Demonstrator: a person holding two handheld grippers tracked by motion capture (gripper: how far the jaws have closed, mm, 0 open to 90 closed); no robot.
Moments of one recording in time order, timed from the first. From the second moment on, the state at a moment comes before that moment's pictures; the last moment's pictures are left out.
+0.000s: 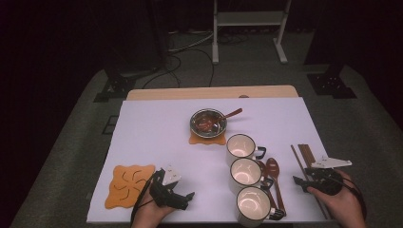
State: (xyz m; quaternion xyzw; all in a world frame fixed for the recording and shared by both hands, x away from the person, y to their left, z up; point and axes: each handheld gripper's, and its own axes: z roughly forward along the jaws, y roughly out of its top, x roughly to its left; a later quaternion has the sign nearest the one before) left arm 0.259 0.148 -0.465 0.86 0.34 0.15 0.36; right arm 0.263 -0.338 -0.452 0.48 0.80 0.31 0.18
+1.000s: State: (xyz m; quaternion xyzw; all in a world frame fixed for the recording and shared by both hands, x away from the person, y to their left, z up) left arm 0.259 0.148 -0.464 0.86 0.34 0.15 0.36; right arm 0.262 -0.329 -0.451 0.45 0.82 0.31 0.18
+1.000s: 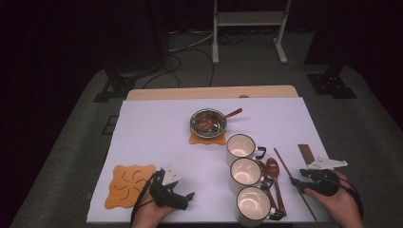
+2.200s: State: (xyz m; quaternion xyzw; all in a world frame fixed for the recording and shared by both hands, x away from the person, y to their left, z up) left arm 0.259 0.148 -0.465 0.86 0.34 0.15 0.36; right arm 0.273 -0.327 -0.449 0.46 0.81 0.34 0.17
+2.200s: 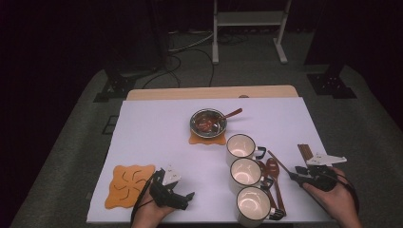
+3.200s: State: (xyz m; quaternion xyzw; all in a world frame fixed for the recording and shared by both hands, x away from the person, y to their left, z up) left arm 0.259 0.148 -0.464 0.86 0.34 0.15 0.36; right arm 0.276 -0.322 -0.453 0.46 0.80 0.34 0.16
